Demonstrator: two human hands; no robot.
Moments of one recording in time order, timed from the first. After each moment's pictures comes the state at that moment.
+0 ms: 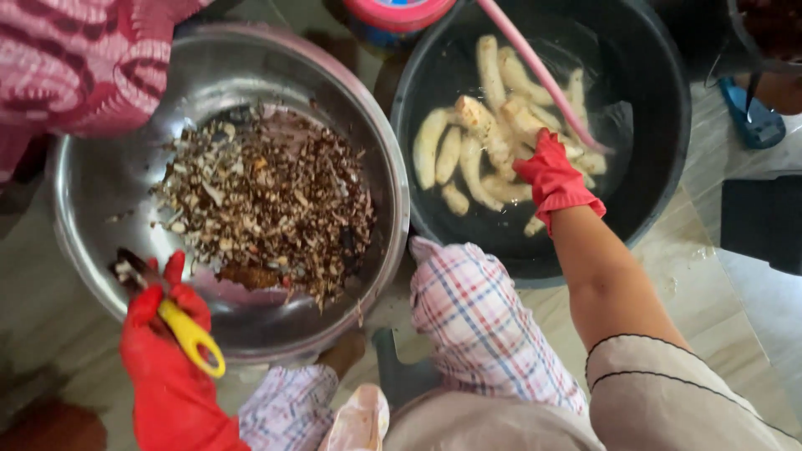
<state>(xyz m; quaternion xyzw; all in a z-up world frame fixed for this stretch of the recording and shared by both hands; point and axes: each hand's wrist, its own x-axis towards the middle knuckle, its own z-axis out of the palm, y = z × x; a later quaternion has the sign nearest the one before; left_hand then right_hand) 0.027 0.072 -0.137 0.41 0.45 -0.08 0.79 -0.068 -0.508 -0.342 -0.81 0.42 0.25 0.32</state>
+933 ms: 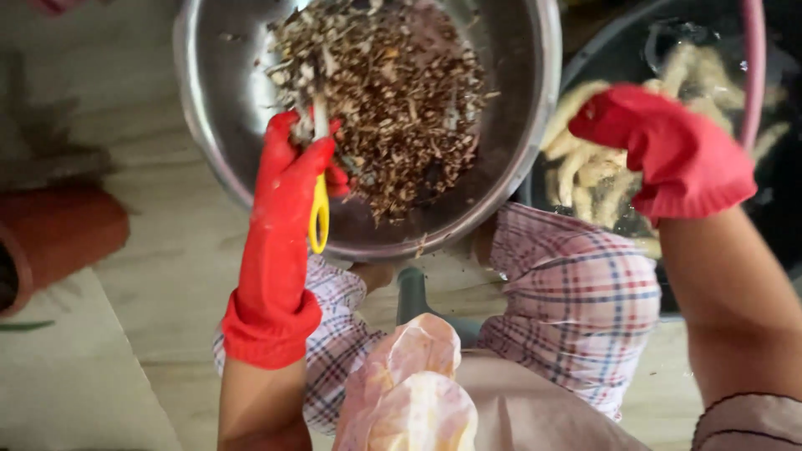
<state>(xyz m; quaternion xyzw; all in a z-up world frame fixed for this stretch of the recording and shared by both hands) 0.014 0.021 -0.118 0.65 0.36 -0.15 0.65 0.056 -0.413 -0.192 -0.59 -0.43 0.16 0.67</state>
